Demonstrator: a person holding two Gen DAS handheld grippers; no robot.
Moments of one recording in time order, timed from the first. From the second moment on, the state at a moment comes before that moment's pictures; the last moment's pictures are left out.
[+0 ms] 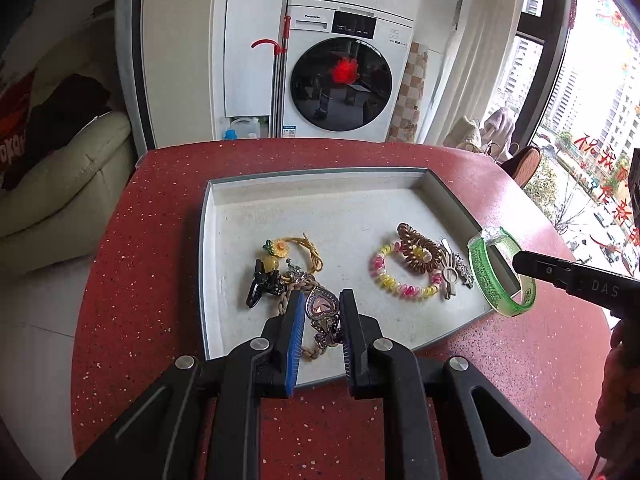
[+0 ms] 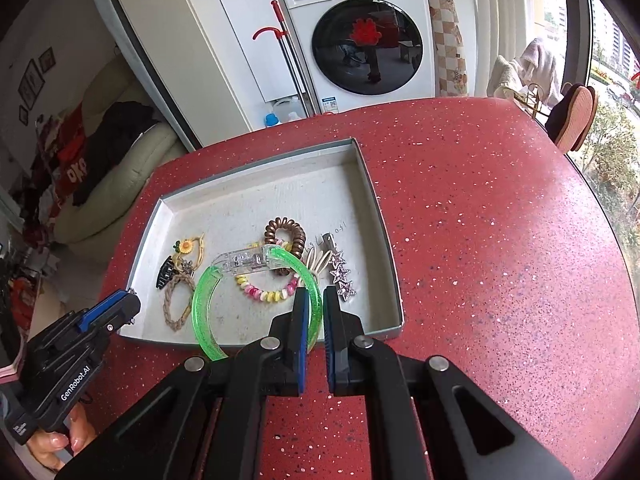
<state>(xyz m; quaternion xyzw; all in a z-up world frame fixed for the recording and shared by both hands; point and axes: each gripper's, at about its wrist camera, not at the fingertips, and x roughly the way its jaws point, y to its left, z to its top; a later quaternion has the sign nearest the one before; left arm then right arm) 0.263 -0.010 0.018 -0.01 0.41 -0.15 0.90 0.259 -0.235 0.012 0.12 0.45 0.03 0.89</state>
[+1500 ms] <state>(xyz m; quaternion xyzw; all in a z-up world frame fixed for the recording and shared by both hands) 0.365 -0.069 -0.036 0.07 0.46 -0.08 0.88 0.365 -0.240 -0.039 0.12 0.47 -0.01 0.87</state>
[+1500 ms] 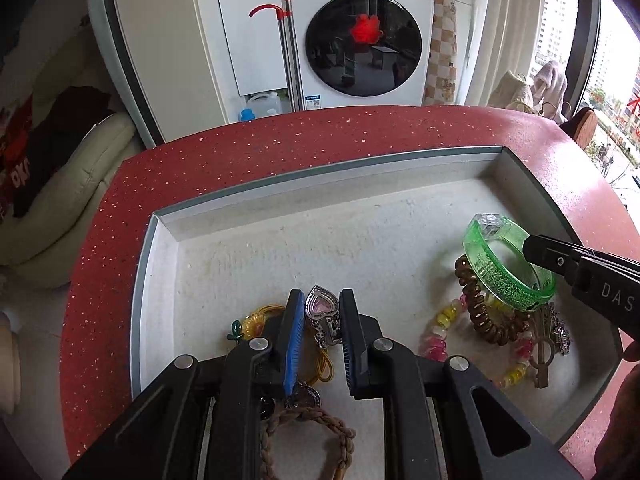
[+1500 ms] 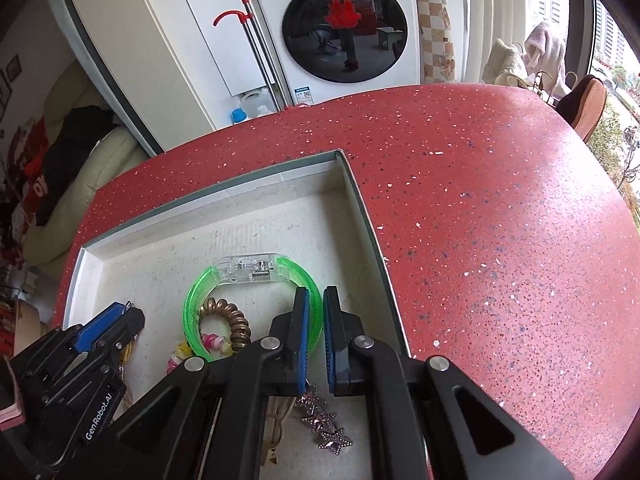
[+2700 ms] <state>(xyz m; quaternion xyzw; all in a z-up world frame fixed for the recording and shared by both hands) 0.351 -0.061 -0.023 0.08 0.44 -0.05 0.90 0.331 -0.240 -0.011 0.14 0.44 0.03 0.88</state>
